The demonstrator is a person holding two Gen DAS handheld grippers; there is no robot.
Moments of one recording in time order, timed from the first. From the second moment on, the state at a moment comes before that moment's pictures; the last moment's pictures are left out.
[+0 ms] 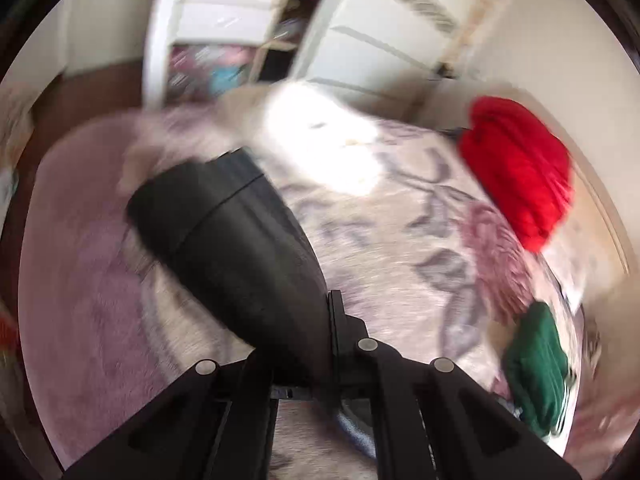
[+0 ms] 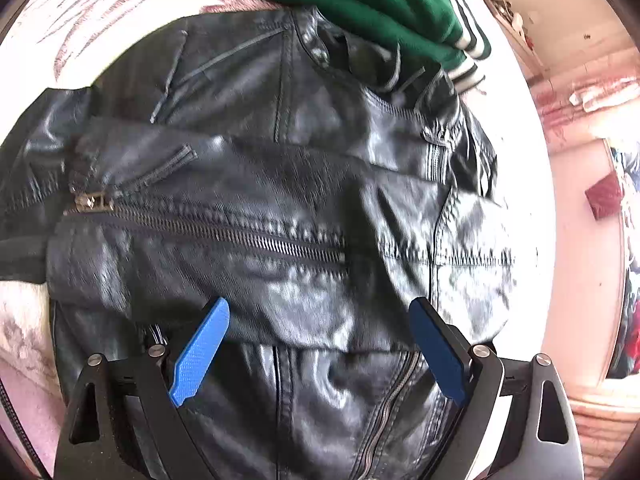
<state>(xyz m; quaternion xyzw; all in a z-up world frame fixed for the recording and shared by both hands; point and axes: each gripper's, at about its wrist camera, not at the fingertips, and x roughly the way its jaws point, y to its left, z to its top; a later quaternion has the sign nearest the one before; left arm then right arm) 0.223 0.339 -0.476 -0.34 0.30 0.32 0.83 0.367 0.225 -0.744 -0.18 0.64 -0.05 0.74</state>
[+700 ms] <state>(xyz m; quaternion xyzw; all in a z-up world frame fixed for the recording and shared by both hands) 0.388 -0.088 -0.462 -0.08 0.47 -0.04 0.88 0.330 -0.156 -0.708 0.10 0.69 -0.08 0.71</state>
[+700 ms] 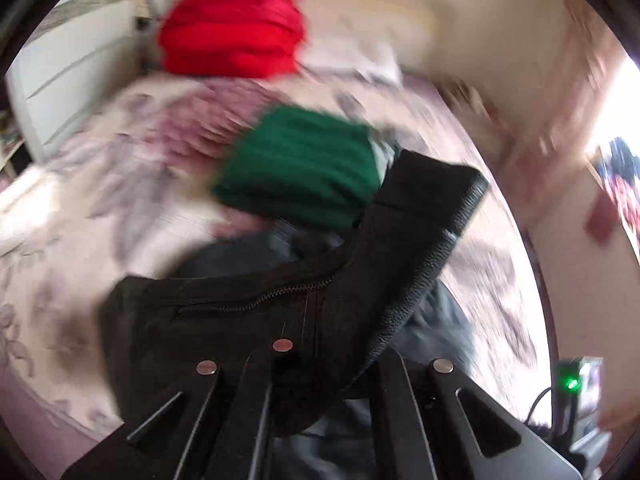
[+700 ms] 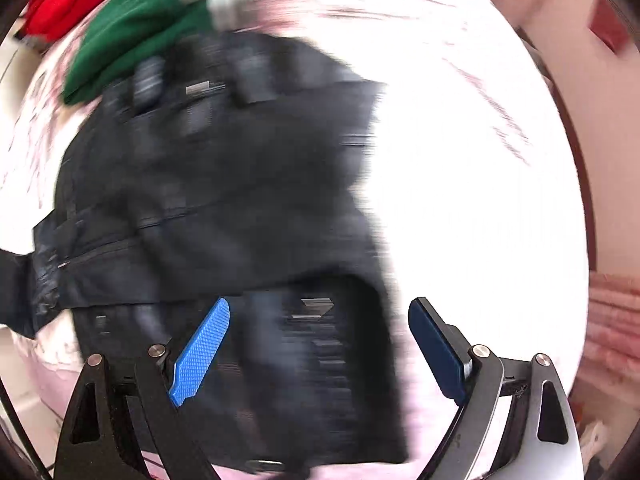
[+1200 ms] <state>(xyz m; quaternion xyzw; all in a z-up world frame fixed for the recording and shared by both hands) 0.385 -0.212 -0.563 -0.06 0.62 -0.06 0.78 0.313 -0.359 -0.755 0.28 0.69 -0.07 0.66</state>
